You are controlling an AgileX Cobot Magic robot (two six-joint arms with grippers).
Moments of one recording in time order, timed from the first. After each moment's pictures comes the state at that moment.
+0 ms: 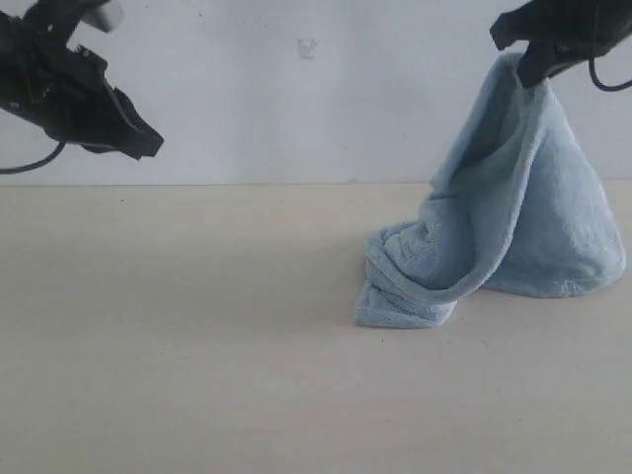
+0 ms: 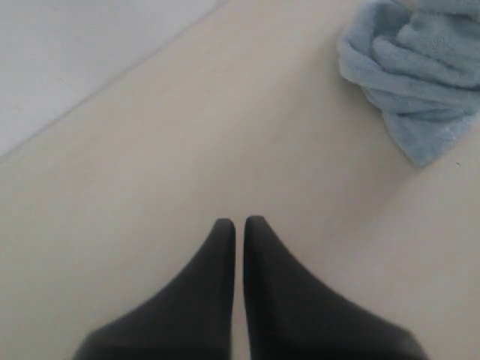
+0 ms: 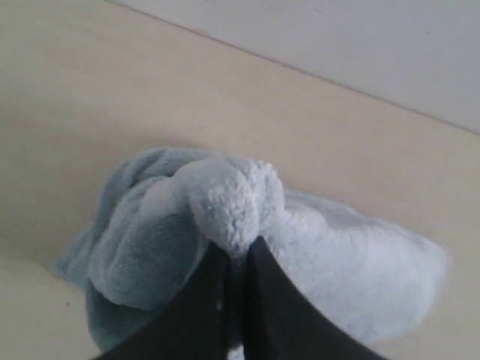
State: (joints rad) left arm -0.14 1.64 -1.35 -0.53 0.72 0.89; right arm 0.09 1.76 -1.78 0.17 1.02 -0.31
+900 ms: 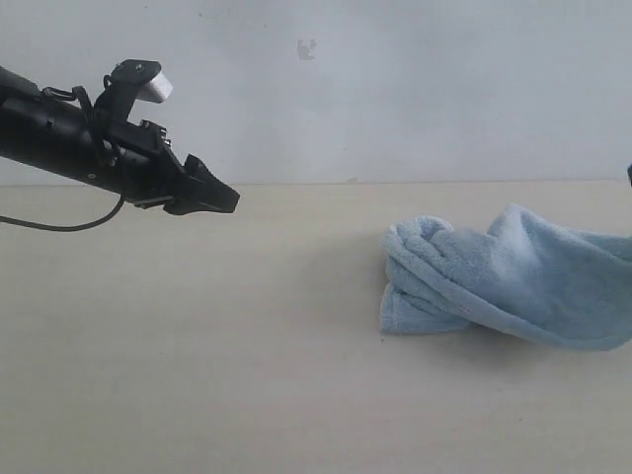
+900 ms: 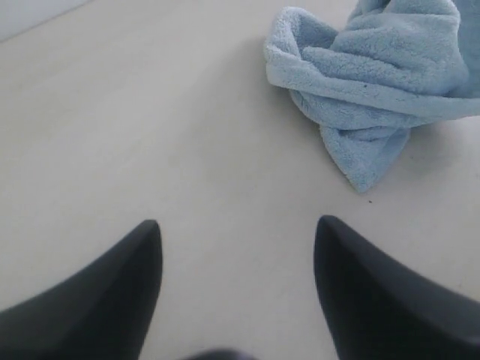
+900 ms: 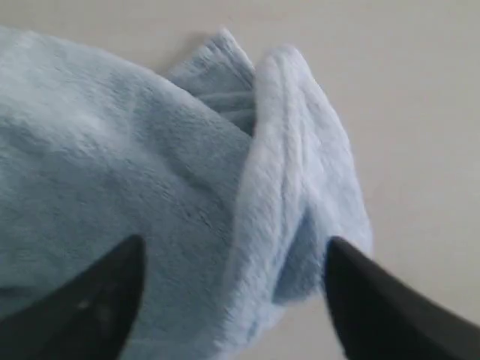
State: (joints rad) left arm -0.15 1.82 -1.27 -1.05 0.69 1.26; right arm -0.19 1.65 -1.24 -0.01 0.73 -0.12
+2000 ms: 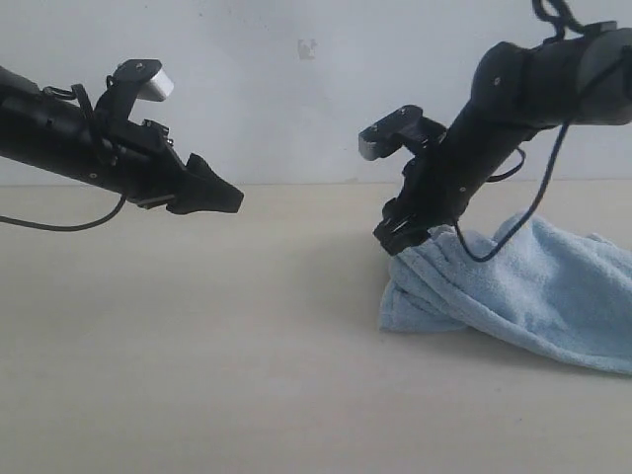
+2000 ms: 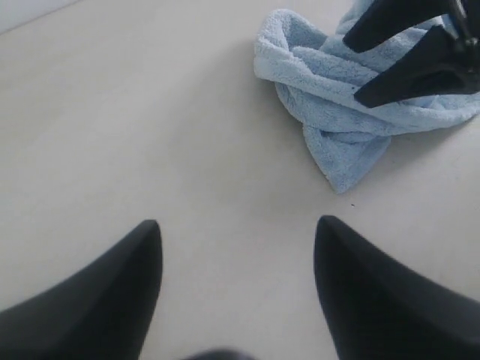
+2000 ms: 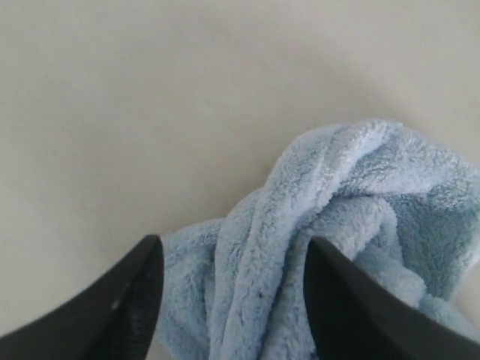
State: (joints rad) left arm -0.15 1.82 -1.27 -1.07 0.72 1.27; right arm 0.30 2.04 -1.56 0.26 0.75 -0.64
